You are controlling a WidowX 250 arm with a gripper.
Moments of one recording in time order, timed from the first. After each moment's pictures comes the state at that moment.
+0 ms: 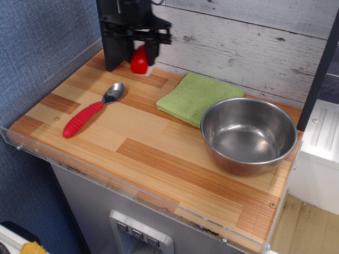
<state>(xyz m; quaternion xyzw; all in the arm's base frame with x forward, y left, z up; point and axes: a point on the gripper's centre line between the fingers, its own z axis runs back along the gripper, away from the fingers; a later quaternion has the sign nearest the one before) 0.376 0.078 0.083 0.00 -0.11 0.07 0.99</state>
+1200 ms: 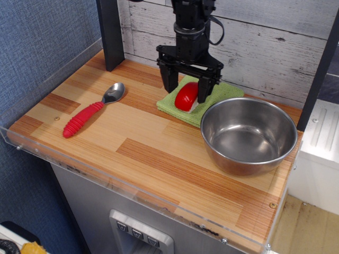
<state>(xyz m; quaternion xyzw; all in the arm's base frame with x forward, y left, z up) 0.376 0.019 0.044 0.00 -0.05 -0.02 1.00</state>
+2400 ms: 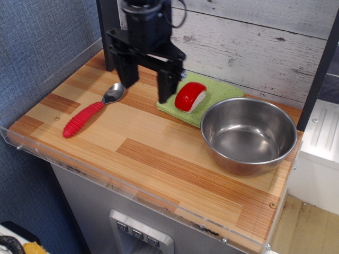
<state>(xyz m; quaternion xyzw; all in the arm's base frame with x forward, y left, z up) 0.288 0.025 0.105 0.02 -0.05 -0.06 1.00</state>
